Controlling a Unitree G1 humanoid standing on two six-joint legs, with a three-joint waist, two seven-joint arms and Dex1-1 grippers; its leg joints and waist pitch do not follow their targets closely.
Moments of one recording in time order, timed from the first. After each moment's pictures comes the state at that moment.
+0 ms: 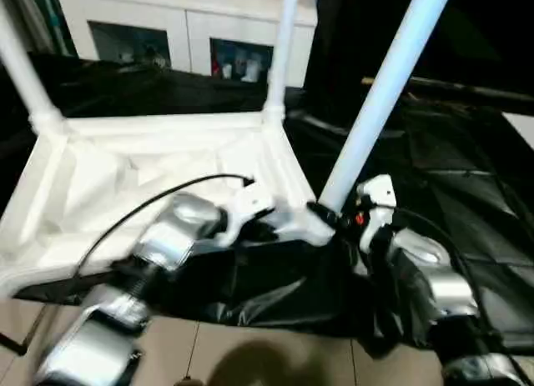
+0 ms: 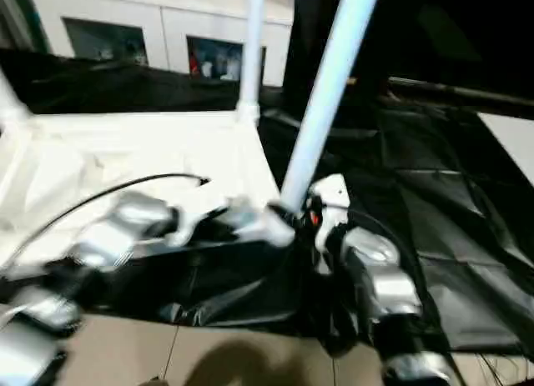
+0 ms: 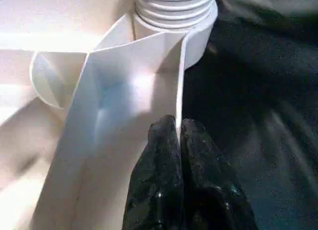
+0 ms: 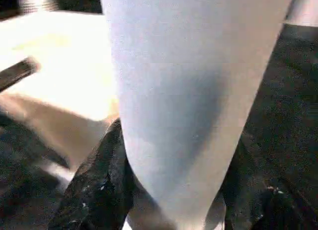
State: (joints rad) left arm -0.69 0.24 -0.37 0.59 0.08 0.37 -0.92; right arm -0.41 -0.17 0.01 0.52 0.22 0.07 0.53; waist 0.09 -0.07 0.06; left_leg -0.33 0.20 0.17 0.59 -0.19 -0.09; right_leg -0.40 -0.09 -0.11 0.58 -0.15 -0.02
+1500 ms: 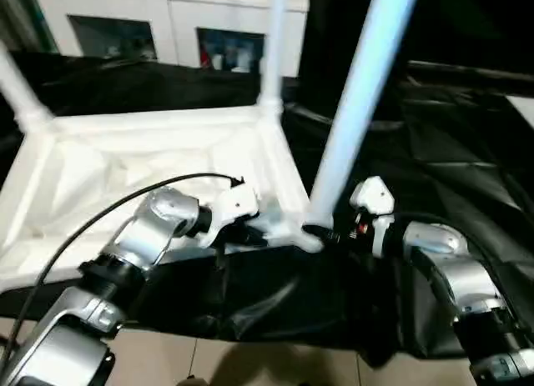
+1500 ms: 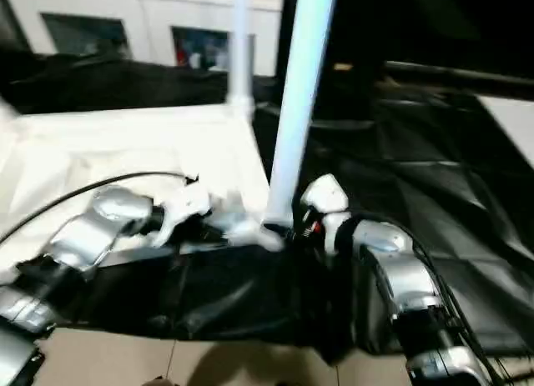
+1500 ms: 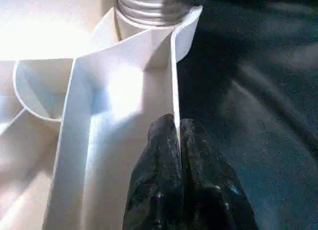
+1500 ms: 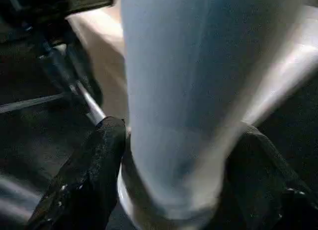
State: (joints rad) left arm -0.63 0.44 -0.41 0.42 0.03 0.24 -1.22; right arm -0.37 -0.40 0.18 0.32 0.20 0.13 0.94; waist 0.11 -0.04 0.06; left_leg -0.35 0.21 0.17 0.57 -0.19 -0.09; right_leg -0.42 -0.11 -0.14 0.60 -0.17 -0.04
